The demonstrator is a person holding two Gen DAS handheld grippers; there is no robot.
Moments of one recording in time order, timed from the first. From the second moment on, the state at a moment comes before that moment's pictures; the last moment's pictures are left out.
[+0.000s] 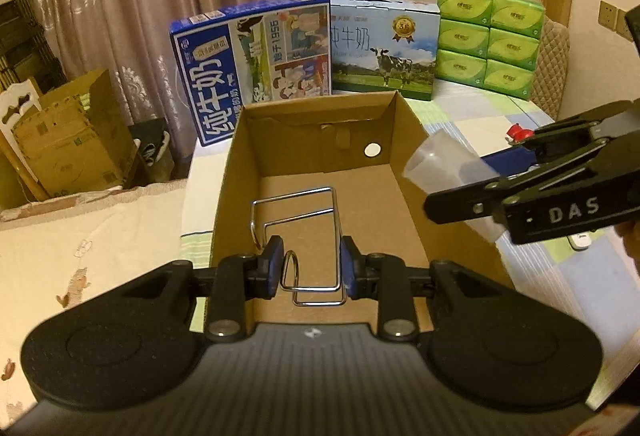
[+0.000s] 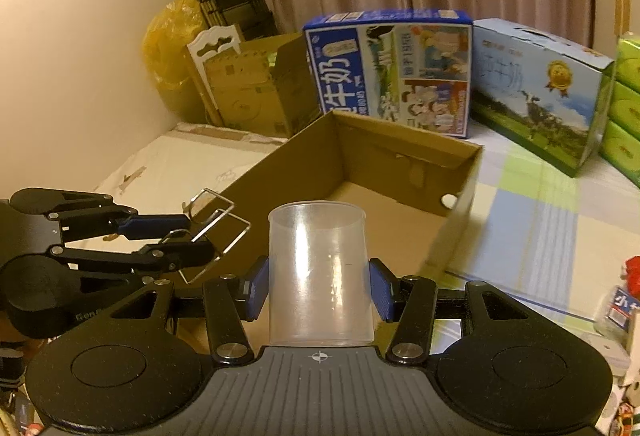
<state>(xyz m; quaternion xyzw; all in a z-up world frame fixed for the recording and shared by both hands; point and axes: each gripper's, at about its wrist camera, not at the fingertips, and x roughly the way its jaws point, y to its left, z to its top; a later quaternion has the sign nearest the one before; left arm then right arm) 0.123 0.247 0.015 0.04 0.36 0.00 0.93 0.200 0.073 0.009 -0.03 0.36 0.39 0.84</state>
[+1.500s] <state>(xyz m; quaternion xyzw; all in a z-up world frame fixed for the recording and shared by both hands) 0.071 0.217 0.048 -0.02 0.33 0.04 0.94 0.151 -0.001 0.029 -0.01 0.34 0.32 0.88</state>
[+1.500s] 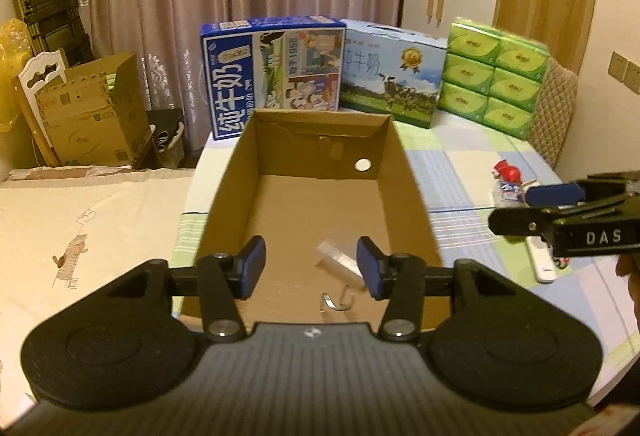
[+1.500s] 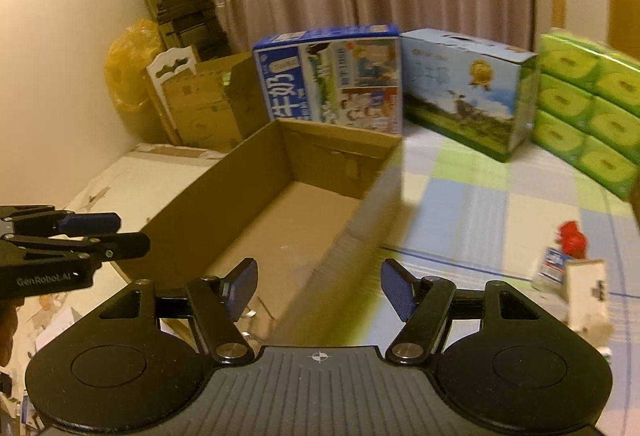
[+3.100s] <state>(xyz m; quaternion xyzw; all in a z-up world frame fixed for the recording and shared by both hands) 0.127 -0.014 -0.013 0.02 0.34 -0.11 0.93 0.109 -0.267 -0.036 0.06 0.37 0.11 0.92</state>
